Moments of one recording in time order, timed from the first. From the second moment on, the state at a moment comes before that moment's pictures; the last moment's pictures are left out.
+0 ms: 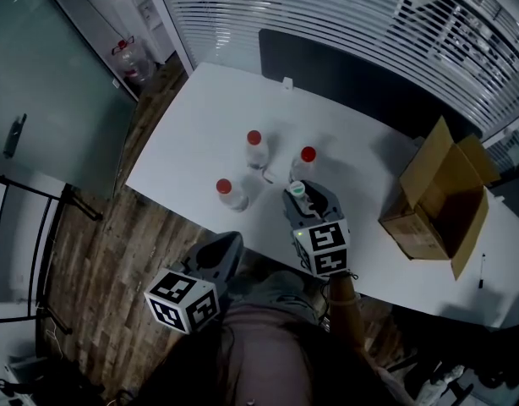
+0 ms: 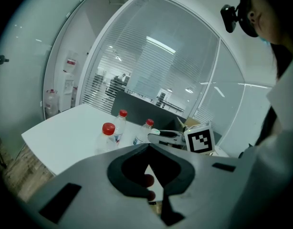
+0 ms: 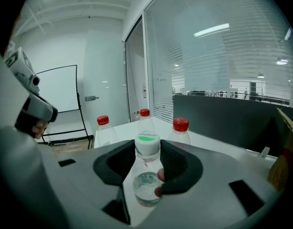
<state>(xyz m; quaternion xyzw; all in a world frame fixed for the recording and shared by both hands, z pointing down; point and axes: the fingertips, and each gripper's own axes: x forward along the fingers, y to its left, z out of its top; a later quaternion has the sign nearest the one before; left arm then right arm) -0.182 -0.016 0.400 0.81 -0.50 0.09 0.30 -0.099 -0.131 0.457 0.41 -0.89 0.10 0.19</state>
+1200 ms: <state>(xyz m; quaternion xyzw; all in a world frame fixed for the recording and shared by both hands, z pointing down) -0.185 -0.009 0.391 0.86 -0.42 0.09 0.28 -0.093 -0.098 0.445 0.46 -0.86 0.13 0.18</state>
